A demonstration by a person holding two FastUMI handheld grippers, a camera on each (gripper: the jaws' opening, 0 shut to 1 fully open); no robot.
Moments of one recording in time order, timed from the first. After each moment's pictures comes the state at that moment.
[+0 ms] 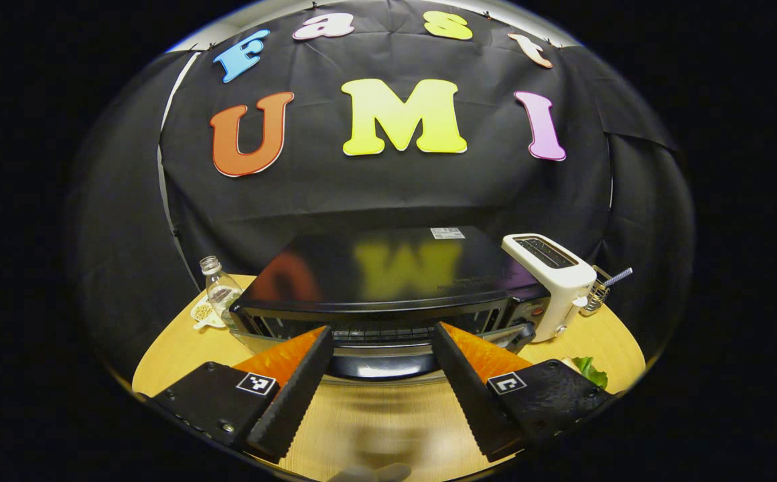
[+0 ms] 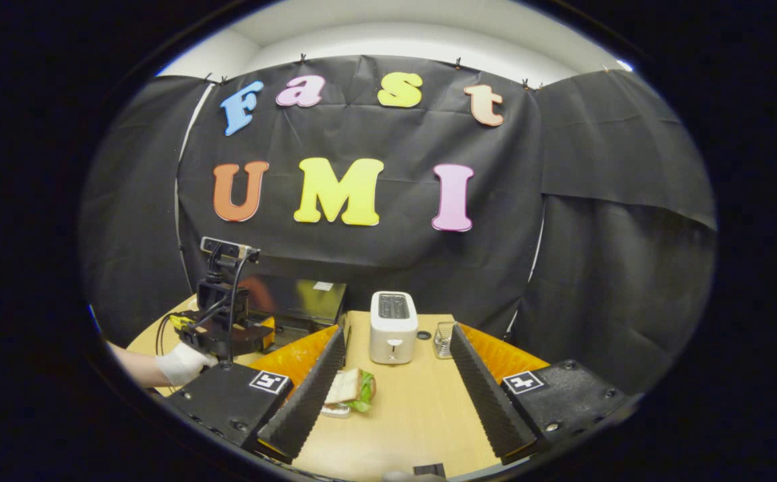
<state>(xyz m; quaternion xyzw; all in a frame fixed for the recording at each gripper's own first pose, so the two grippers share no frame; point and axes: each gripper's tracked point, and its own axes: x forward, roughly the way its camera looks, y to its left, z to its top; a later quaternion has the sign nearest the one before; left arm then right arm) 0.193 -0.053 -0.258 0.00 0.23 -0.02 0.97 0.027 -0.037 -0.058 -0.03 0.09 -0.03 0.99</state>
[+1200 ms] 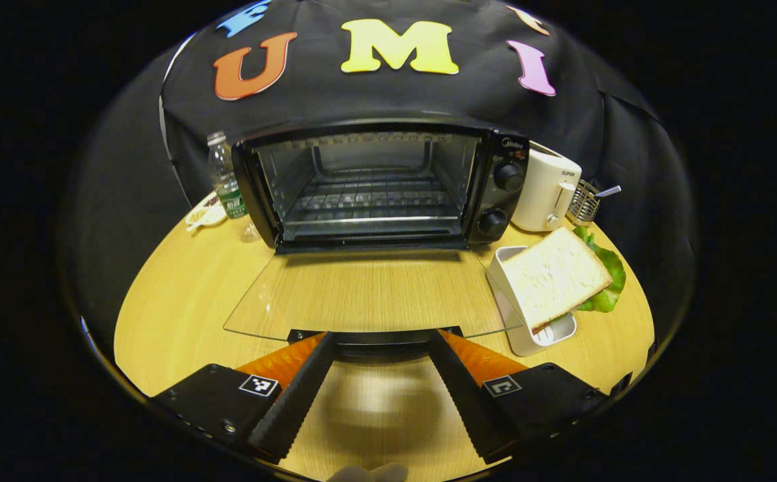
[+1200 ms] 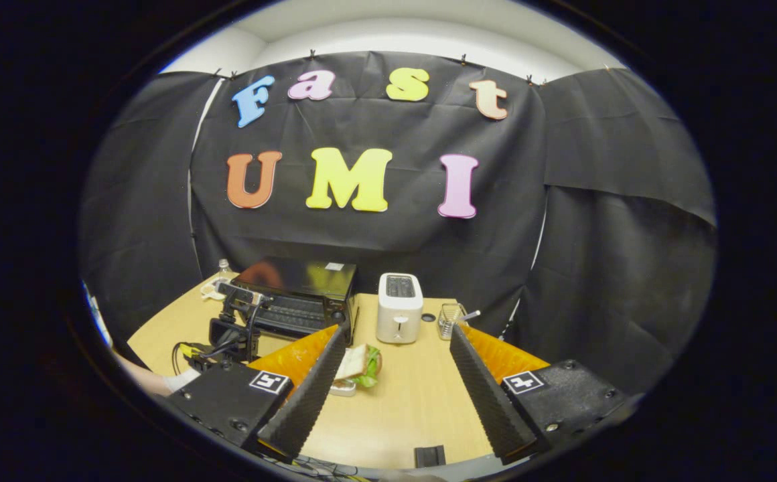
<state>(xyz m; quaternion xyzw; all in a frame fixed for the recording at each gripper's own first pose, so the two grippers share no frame) 0.068 -0.063 -0.379 -0.03 0.41 -0.03 0.91 -0.019 -0.037 -0.085 -0.04 0.12 -0.02 0.99</state>
